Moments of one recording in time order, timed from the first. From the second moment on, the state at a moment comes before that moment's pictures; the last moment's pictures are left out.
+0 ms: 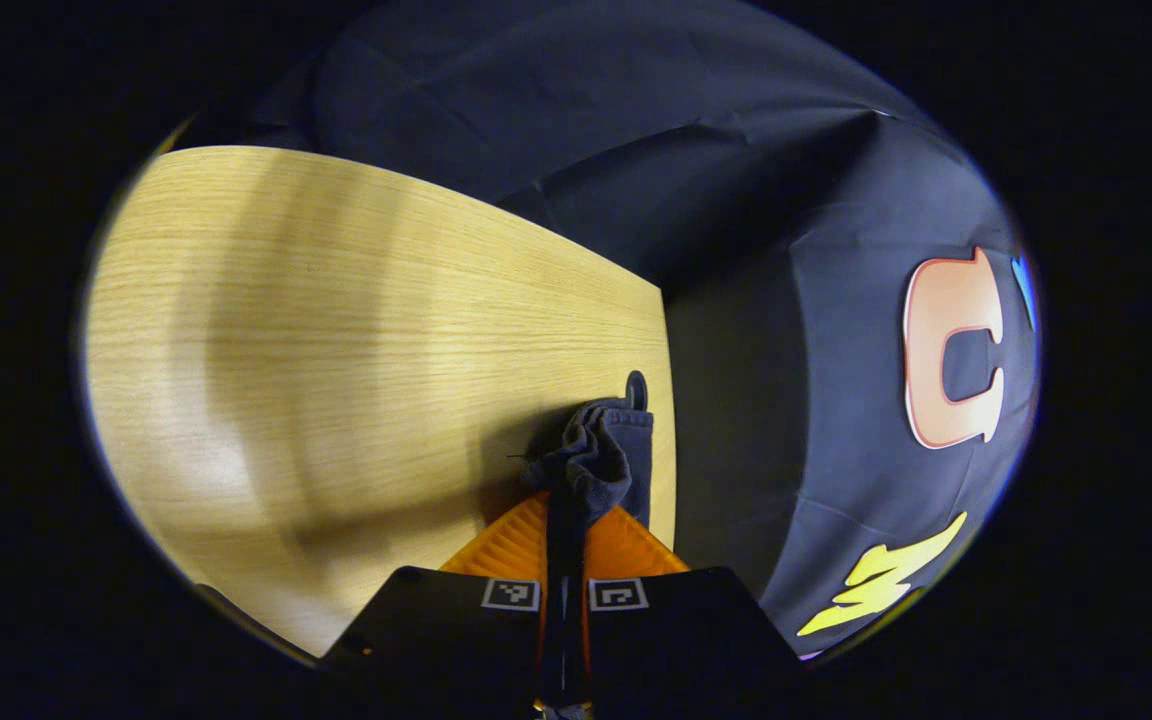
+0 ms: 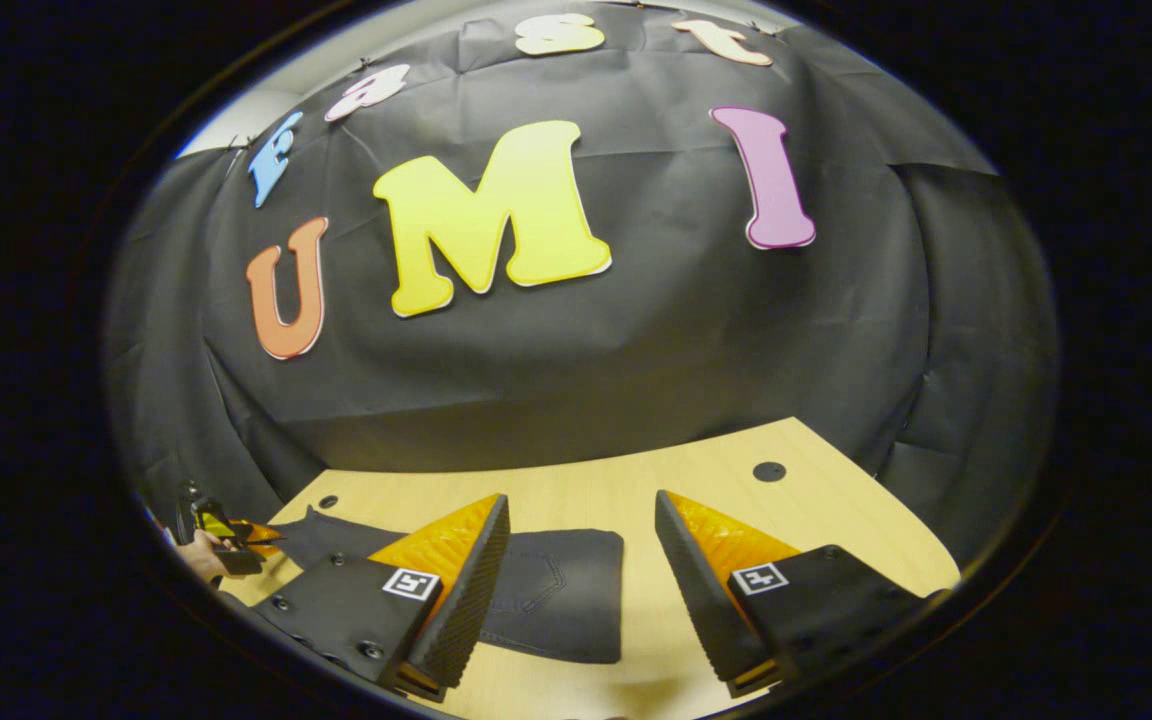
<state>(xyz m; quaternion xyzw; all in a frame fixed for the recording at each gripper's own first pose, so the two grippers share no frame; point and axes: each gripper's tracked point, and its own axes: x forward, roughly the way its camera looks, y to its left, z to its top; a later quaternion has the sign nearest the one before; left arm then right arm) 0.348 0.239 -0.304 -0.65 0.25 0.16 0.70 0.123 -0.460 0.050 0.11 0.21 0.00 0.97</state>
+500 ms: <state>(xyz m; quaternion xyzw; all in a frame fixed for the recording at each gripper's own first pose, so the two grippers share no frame) 0.346 0.165 -0.208 -0.63 0.20 0.08 0.74 0.096 -0.474 0.074 0.10 0.19 0.01 0.98</state>
